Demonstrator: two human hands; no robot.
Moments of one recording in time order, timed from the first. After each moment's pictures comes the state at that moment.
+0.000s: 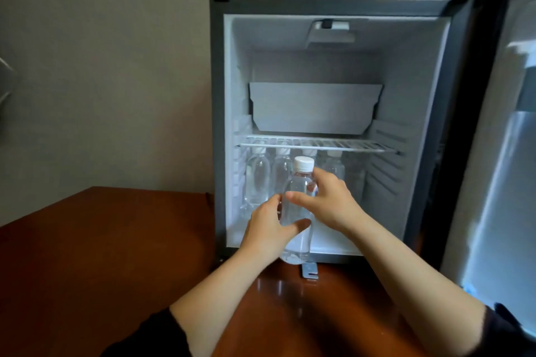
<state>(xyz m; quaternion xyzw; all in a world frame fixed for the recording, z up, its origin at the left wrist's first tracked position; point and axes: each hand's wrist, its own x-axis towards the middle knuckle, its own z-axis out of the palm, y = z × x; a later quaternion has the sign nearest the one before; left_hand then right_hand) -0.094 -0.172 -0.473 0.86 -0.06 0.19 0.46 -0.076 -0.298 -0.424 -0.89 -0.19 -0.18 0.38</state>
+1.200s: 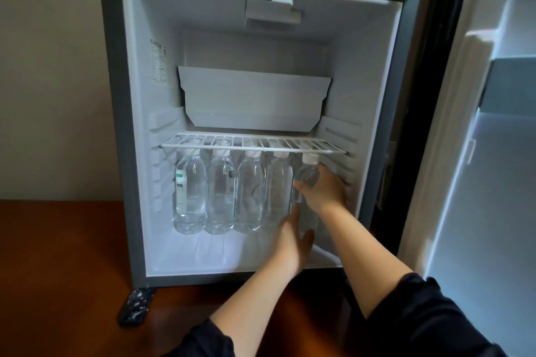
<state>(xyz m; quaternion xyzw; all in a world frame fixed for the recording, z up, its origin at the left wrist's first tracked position) 0.003 -0.305 -0.517 0.80 -0.13 0.06 0.59 0.019 -0.372 -0.434 -0.88 0.09 -0.21 0.42</state>
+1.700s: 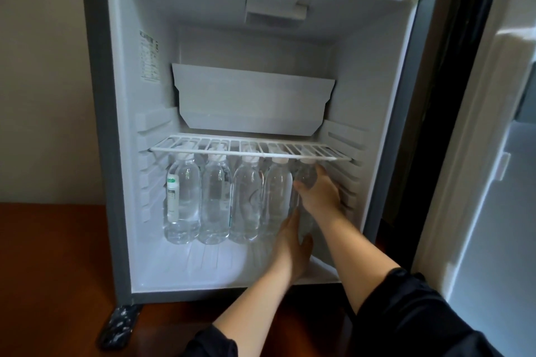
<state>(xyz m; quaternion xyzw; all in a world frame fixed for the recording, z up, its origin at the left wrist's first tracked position) 0.032 -0.309 -0.524 0.83 -0.15 0.09 0.53 0.052 -0.374 -0.436 -0.87 0.08 -0.23 0.44</state>
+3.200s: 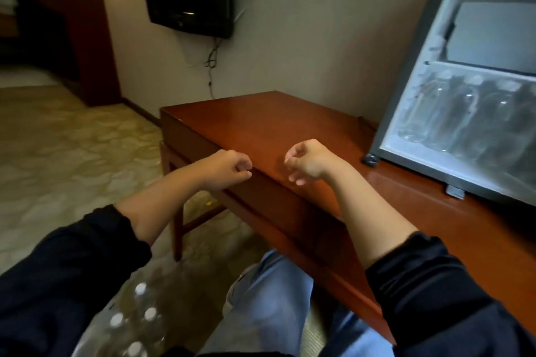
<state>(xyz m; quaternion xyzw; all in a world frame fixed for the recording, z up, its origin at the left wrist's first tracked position) -0.390 0.054 -0.557 0.96 0.17 0.06 0.23 -0.255 -0.089 -0.520 -0.85 -0.35 0.21 0.33</state>
